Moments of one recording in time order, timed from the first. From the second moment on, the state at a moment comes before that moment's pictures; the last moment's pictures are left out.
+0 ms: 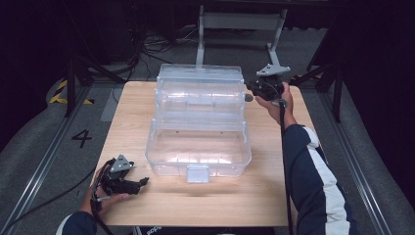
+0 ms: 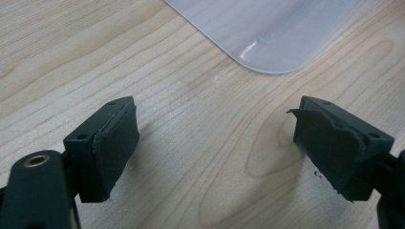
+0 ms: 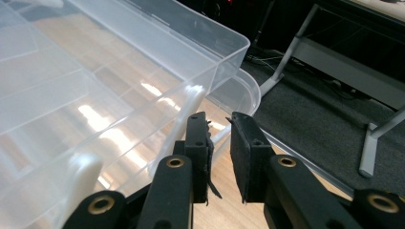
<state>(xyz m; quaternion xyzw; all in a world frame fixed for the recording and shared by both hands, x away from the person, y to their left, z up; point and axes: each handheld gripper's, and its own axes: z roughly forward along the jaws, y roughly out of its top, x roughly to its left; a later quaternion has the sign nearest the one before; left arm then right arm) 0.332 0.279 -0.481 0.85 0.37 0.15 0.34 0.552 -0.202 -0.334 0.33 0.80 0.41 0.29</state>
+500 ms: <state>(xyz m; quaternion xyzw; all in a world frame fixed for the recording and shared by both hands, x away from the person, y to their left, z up) 0.331 0.280 -0.481 0.85 0.38 0.15 0.33 0.516 -0.210 -0.330 0.30 0.81 0.42 0.29</state>
